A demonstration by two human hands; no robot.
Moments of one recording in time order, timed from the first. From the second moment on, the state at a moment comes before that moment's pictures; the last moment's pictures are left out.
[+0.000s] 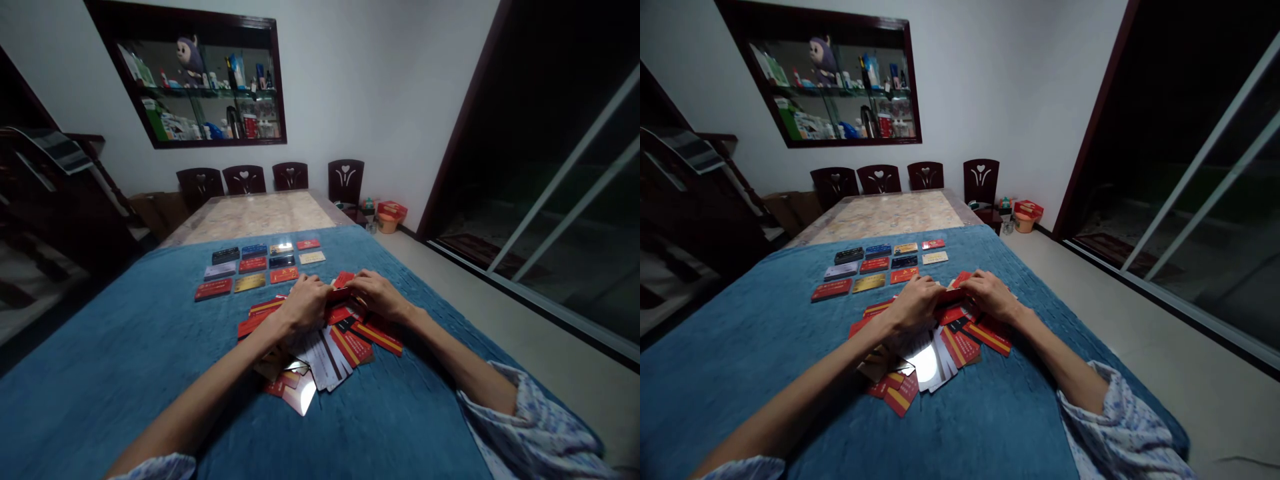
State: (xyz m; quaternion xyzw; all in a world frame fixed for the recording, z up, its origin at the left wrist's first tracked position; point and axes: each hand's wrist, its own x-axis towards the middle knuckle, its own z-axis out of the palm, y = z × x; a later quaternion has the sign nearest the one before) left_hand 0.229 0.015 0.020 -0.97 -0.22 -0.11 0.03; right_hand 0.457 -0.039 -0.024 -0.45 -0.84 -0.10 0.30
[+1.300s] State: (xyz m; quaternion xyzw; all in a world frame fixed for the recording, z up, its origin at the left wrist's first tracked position) left_hand 0.229 0.020 0.016 -0.93 -0.26 -0.26 -0.07; right_hand 0.443 -0.048 -0.009 -0.50 -0.74 -0.09 0.43
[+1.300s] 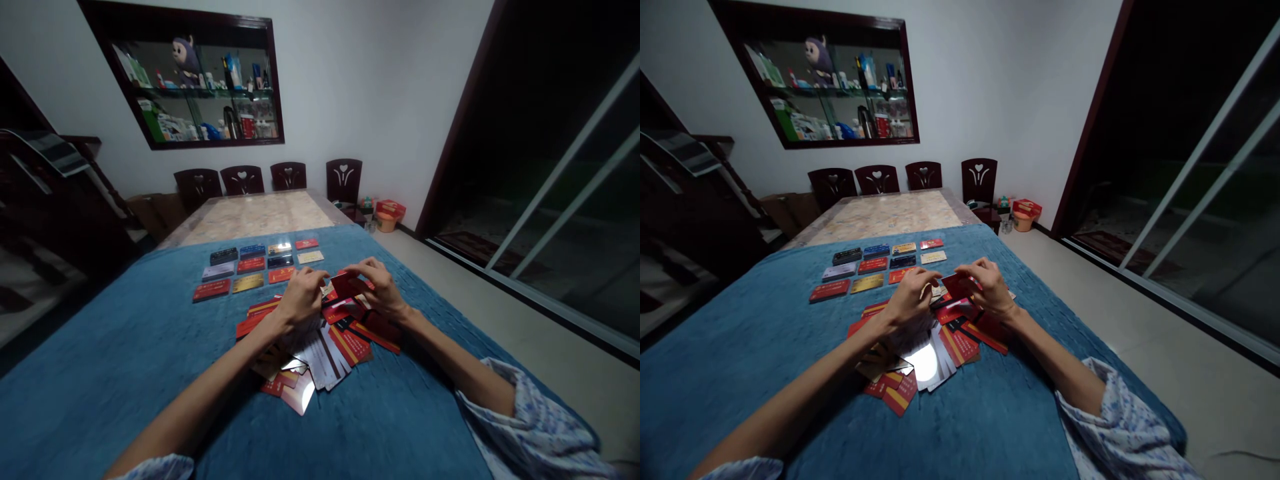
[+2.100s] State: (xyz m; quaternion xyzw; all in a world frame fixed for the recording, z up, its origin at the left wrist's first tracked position) left_hand 0.220 0.016 -0.004 -0.92 -0.25 -0.27 -0.09; right_hand 0.431 -0.051 -0.018 -0.48 -0.80 -0.14 0.34
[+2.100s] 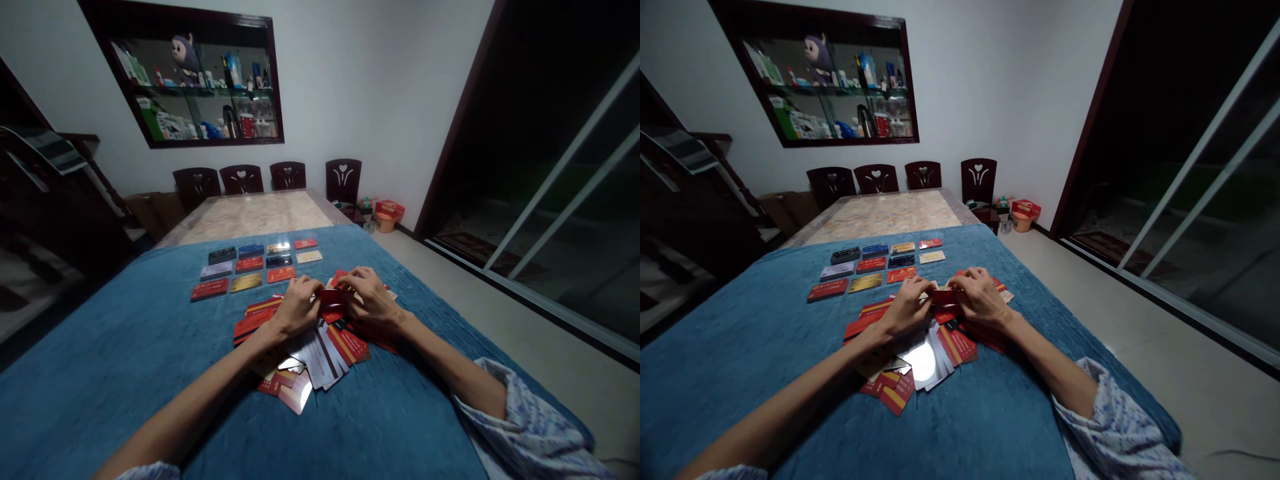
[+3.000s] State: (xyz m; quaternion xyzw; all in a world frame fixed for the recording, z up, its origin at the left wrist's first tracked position) left_hand 0.213 0.015 -0.012 -0.91 -0.29 -0.29 -0.09; right_hand 0.431 -0.050 -0.023 -0.51 -0.80 -0.18 0.27
